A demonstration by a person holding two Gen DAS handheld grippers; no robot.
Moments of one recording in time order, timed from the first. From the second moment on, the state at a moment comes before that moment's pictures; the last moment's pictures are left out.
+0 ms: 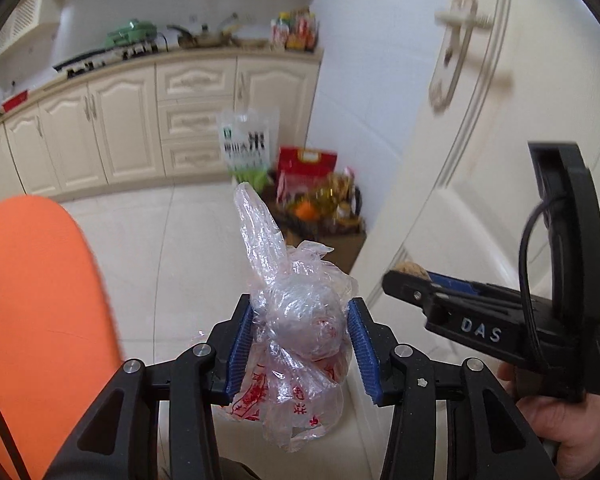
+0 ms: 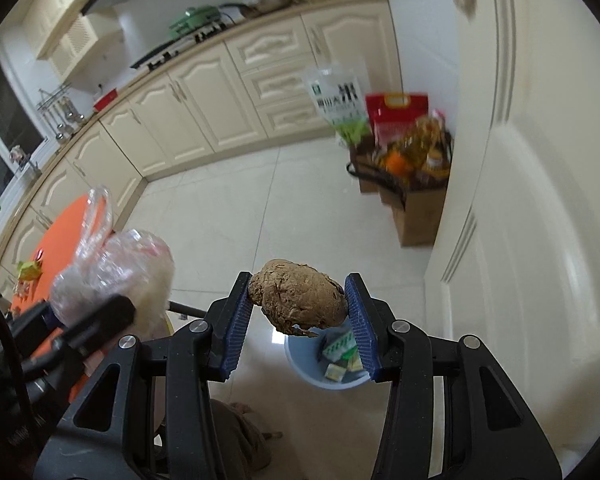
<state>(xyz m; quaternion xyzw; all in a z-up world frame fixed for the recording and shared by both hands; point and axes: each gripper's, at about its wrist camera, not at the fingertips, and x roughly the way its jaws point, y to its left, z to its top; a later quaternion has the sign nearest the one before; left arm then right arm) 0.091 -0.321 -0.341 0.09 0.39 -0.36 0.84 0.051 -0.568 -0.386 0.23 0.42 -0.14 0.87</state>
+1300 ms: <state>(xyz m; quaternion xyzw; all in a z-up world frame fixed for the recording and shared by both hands) 0.077 -0.402 -0.303 0.14 0.37 -0.34 0.85 0.039 -0.632 -0.417 0.41 0.36 -0.15 0.82</state>
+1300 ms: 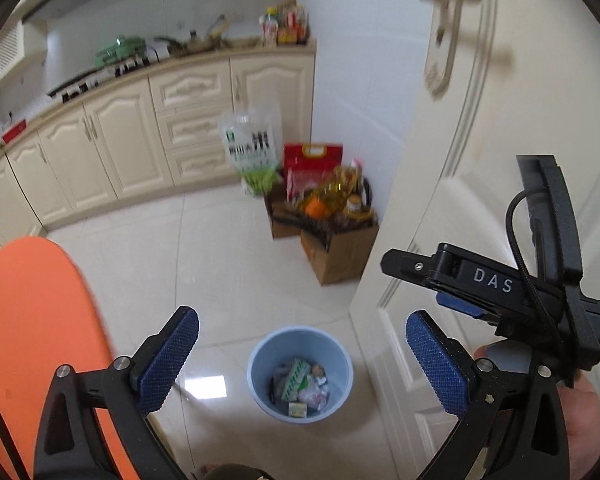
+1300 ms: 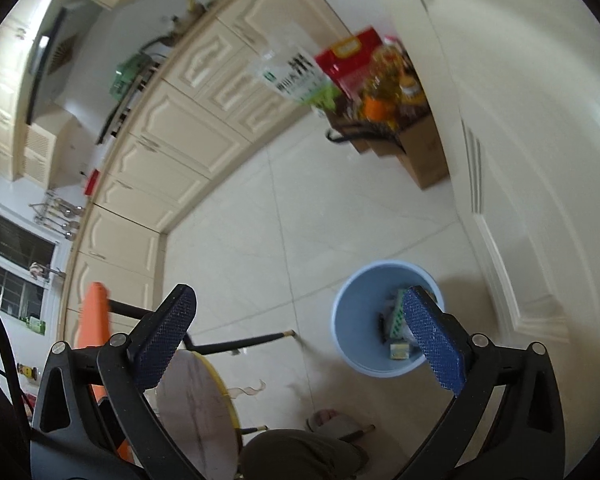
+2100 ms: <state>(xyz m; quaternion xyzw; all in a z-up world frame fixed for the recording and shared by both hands) -0.126 -0.097 -0.246 0.05 0.26 -0.15 0.95 0.081 -0.353 -0.257 0.20 0.34 0.01 0.92</state>
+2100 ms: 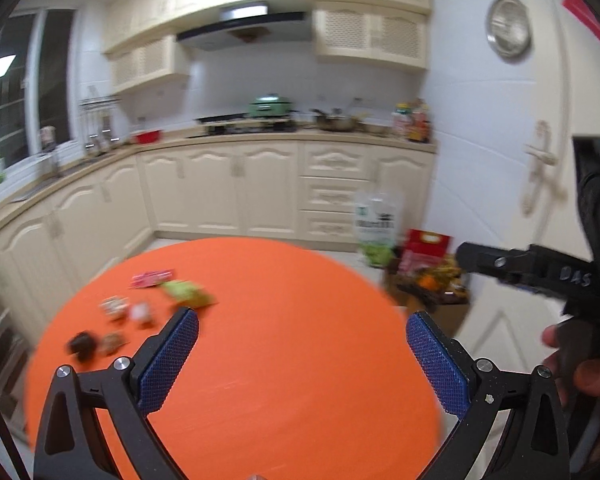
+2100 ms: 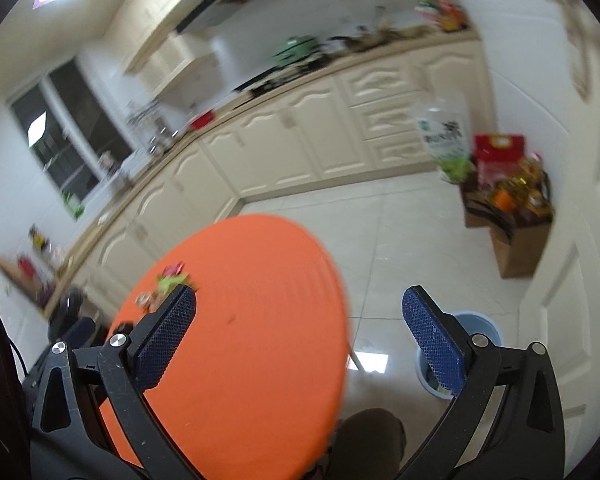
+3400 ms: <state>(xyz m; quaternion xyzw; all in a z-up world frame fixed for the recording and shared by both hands) 0.060 0.050 -0.286 -0.01 0.40 0.04 0.91 0.297 -0.108 -0.370 -0.05 0.47 0.10 0.88</state>
